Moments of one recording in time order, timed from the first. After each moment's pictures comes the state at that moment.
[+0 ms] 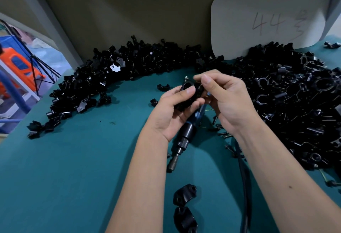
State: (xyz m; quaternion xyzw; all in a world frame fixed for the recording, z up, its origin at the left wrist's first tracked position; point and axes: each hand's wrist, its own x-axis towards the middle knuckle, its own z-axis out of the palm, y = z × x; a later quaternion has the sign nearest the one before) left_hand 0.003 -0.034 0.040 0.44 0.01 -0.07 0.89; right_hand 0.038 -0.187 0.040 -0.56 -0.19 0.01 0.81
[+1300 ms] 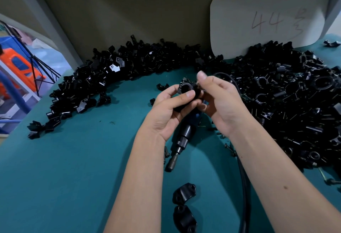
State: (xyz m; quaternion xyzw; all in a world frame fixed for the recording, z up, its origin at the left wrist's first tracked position) left_hand 0.006 -0.028 0.033 0.46 0.00 -0.05 0.89; right_hand 0.027 -0.177 0.047 -0.55 -0.07 0.10 0.82
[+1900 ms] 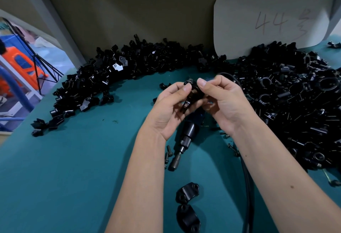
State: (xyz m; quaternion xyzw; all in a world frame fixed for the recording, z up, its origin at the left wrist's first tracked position) left_hand 0.006 -0.023 0.032 0.47 -0.03 -0.06 0.88; right_hand 0.030 -0.179 0.044 -0.53 -0.07 0.10 0.84
